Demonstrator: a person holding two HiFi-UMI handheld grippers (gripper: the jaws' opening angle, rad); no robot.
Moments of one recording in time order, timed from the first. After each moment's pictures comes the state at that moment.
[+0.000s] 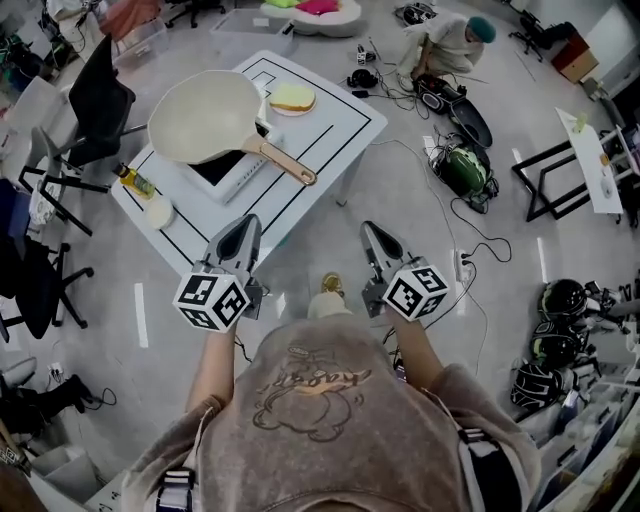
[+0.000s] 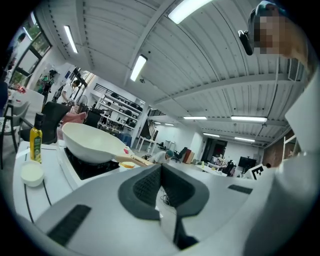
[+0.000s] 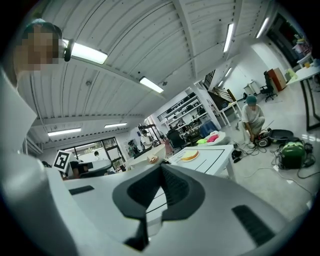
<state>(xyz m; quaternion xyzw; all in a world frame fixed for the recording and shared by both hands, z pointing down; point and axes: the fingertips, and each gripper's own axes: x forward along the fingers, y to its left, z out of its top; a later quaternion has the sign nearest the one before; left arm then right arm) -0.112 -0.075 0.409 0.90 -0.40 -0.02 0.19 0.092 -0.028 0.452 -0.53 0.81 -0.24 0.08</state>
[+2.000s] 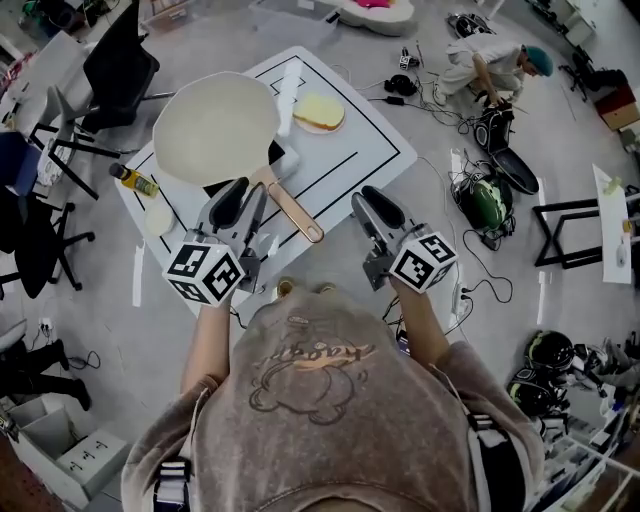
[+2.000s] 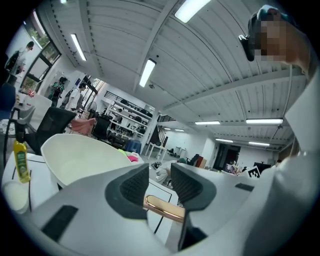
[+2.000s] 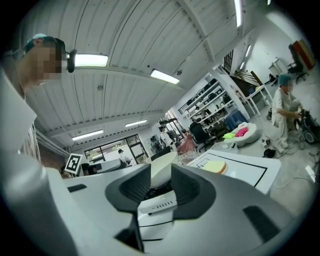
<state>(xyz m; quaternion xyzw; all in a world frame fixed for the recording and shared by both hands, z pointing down) -0.103 -0.215 0.384 0.87 -0.46 -0.05 0.19 0.084 -0.204 0.421 -0.40 0.88 -0.25 0.08</state>
